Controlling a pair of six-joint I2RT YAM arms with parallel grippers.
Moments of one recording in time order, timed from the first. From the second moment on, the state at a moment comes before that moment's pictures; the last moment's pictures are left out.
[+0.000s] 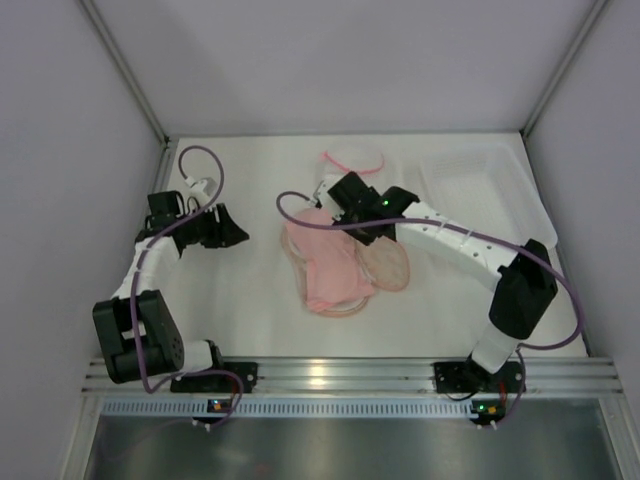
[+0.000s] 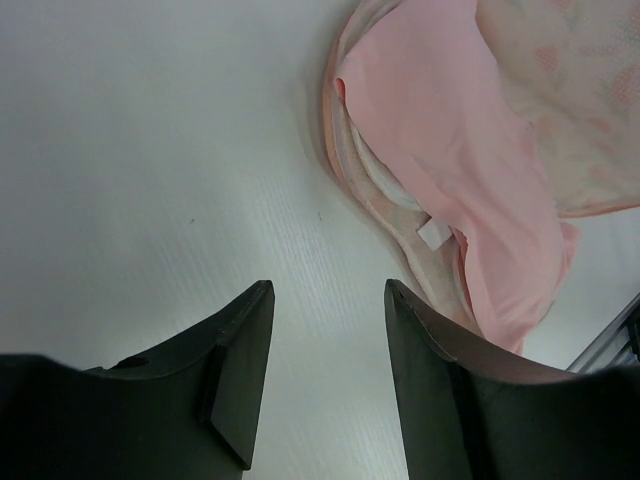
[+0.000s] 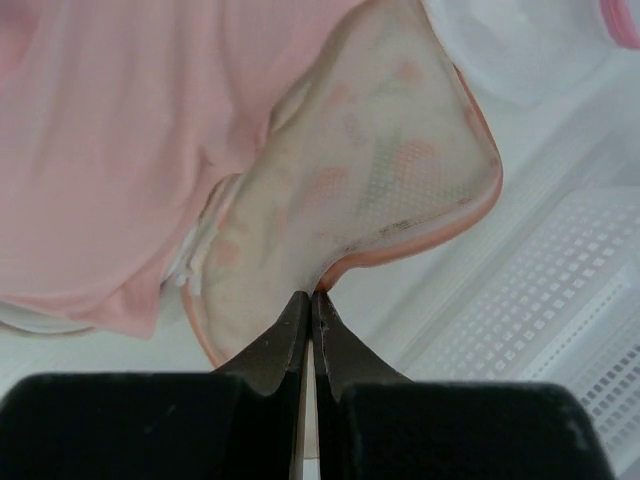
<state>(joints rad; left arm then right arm) 0.22 1.36 0.85 -0.37 0.80 0.05 0.81 1.68 1.49 -0.84 0.26 -0.27</state>
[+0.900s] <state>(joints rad) 0.41 1.31 0.82 -0.38 0.92 0.08 0.96 1.89 1.80 -0.86 -0.09 -0.13</state>
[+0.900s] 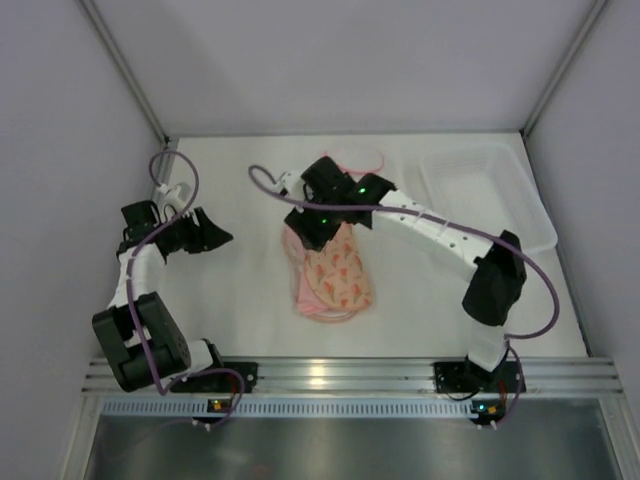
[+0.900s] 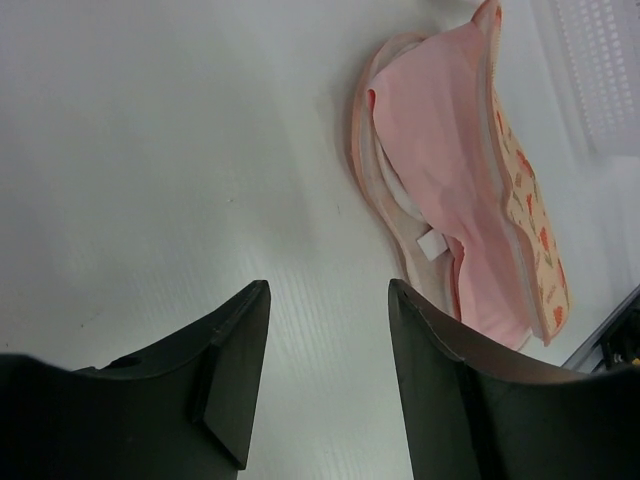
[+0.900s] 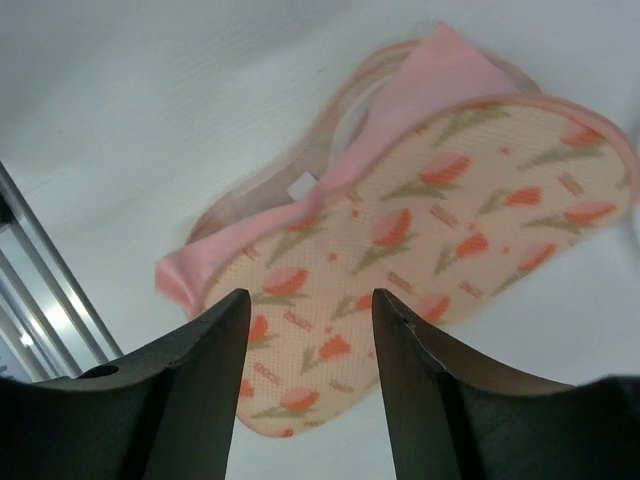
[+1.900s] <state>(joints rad) -0.17 1.78 0.98 -0.47 0.67 0.15 0.65 1.72 1.11 -0.57 -0.40 -0.07</state>
